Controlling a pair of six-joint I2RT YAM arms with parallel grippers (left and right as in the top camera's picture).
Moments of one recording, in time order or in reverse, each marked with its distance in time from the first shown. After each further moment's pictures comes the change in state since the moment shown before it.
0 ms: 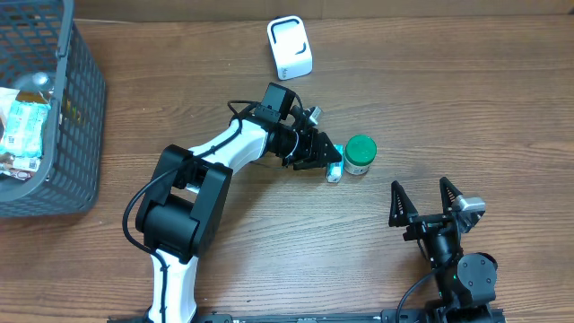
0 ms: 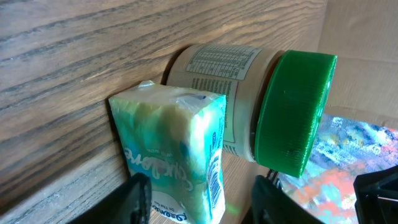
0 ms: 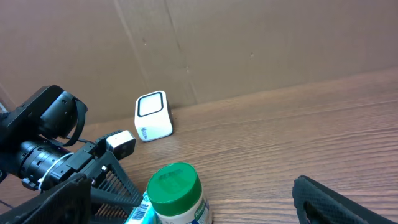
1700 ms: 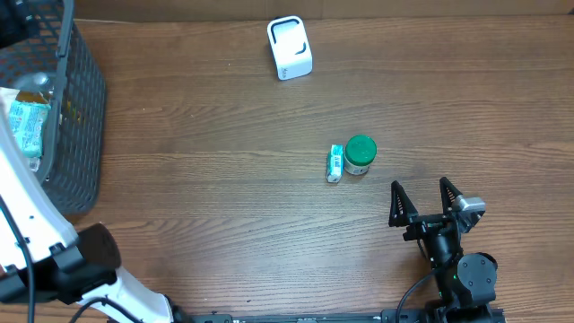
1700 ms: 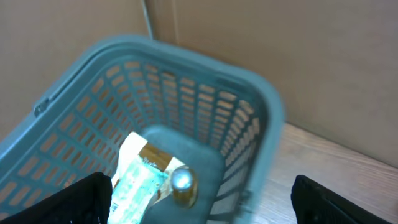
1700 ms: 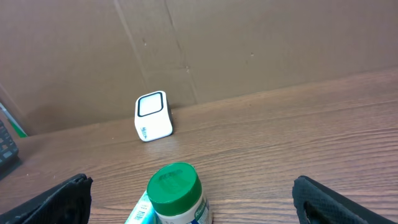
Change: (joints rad) left arm 0.898 -0.231 1.052 -0.723 -0.892 0.454; right arm 0.000 0.000 0.000 0.000 0.000 0.000
